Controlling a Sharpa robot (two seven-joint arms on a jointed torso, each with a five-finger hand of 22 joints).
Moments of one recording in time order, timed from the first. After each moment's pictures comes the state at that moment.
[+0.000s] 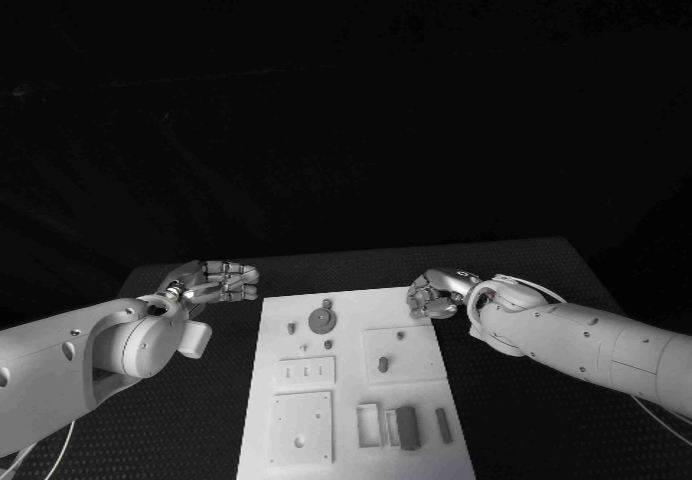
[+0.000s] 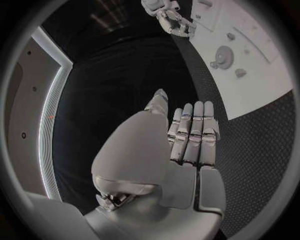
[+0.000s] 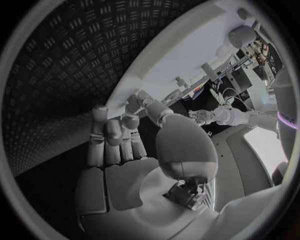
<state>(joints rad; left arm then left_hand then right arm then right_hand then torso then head) 1.33 -0.78 -0.20 1.28 -0.03 -0.23 0.21 1.58 -0.05 0.04 0.29 0.06 0.76 0.20 0.29 0.44 1.01 0.18 0.10 0.07 0.84 0.16 0.35 0.51 0.04 0.82 0.07 0.15 0.64 1.12 -0.74 -0.02 1.04 -1.39 -0.29 0.13 1.09 -0.03 0.55 -0.29 0.05 0.95 0.10 0.28 0.55 1.12 0.01 1.20 0.94 1.08 -0.09 1.58 0.84 0.25 1.06 0.00 0.93 1.31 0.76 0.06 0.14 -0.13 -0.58</state>
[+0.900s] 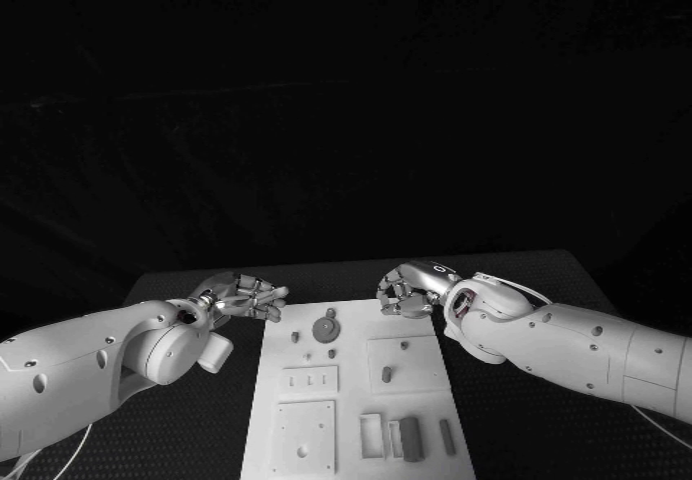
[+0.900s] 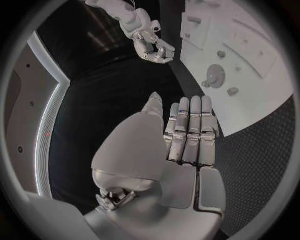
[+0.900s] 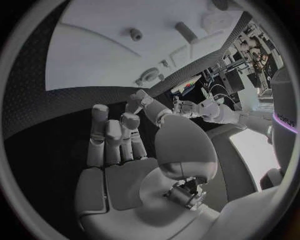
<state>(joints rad) 1.33 -0.74 -0.20 1.30 -0.20 -0.18 0.11 1.50 -0.03 -0.01 0.29 0.05 0.89 0.16 0.33 0.43 1.17 0.12 0.14 0.09 0.96 0.11 0.38 0.58 0.05 0.93 0.01 0.18 0.66 1.17 -0.75 -0.01 1.30 -1.48 -0.37 0.00 1.10 -0.01 0.54 -0.29 0.05 0.97 0.08 0.28 0.55 1.13 -0.01 1.20 0.93 1.09 -0.11 1.59 0.84 0.25 1.07 -0.01 0.94 1.31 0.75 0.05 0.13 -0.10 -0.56</state>
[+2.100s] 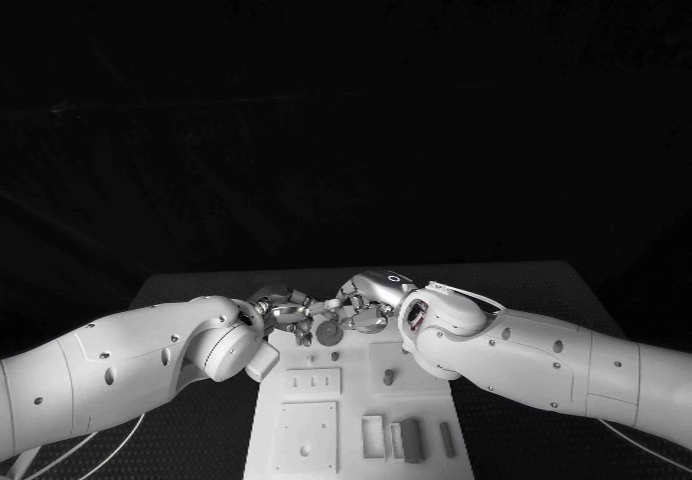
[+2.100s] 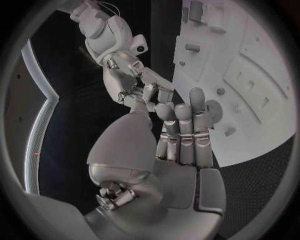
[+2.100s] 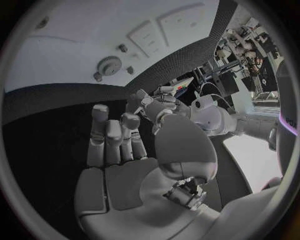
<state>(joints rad) 1.33 -0.64 -0.20 1.35 -0.31 -0.23 -0.12 1.26 -0.02 -0.20 0.29 0.05 0.98 0.09 0.33 0.44 1.25 -0.03 0.95 0.74 1.15 -0.12 1.00 0.97 0.05 1.16 -0.17 0.53 1.00 1.17 -0.60 -0.01 1.40 -1.56 -0.33 -0.18 1.10 -0.01 0.54 -0.30 0.04 0.97 0.08 0.29 0.55 1.13 -0.01 1.20 0.93 1.09 -0.11 1.59 0.84 0.25 1.07 -0.01 0.94 1.31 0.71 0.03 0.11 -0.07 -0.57</state>
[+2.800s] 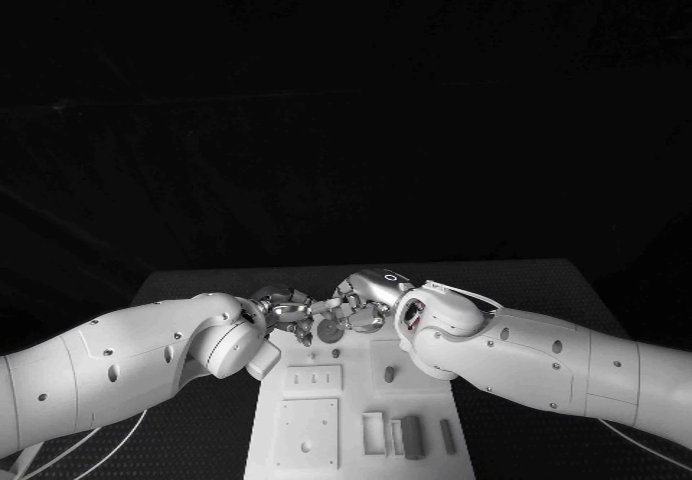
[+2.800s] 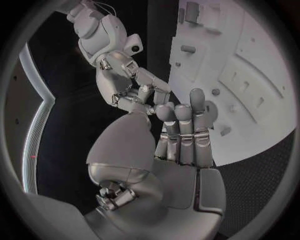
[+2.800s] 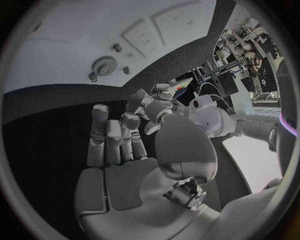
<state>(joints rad) 1.33 -0.63 -0.20 1.36 -0.33 -0.23 -0.17 1.23 -0.02 -0.20 0.29 0.05 0.98 0.09 0.32 0.44 1.25 -0.03 0.97 0.75 1.15 -0.12 1.03 0.94 0.04 1.15 -0.18 0.54 1.03 1.17 -0.59 -0.01 1.42 -1.57 -0.32 -0.20 1.11 -0.01 0.54 -0.30 0.04 0.97 0.07 0.29 0.55 1.13 -0.01 1.20 0.93 1.09 -0.11 1.59 0.84 0.25 1.08 -0.01 0.94 1.31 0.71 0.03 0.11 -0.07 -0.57</state>
